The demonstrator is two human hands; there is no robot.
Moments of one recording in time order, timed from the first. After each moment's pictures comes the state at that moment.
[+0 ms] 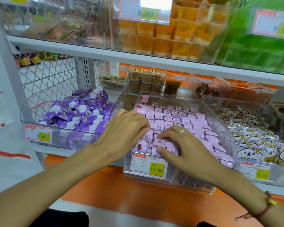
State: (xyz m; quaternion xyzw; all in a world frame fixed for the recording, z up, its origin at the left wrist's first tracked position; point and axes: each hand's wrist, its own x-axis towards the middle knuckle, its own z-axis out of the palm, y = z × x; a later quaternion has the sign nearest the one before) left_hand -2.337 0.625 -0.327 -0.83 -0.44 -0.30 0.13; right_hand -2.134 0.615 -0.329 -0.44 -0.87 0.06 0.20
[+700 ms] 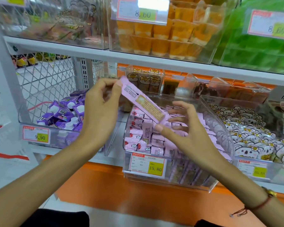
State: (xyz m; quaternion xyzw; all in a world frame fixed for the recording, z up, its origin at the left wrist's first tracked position) left_hand -2.341 0.607 -0.283 -0.54 -0.45 -0.69 -0.19; right_hand -2.141 0.612 -0.312 -0.44 -0.75 0.27 0.42
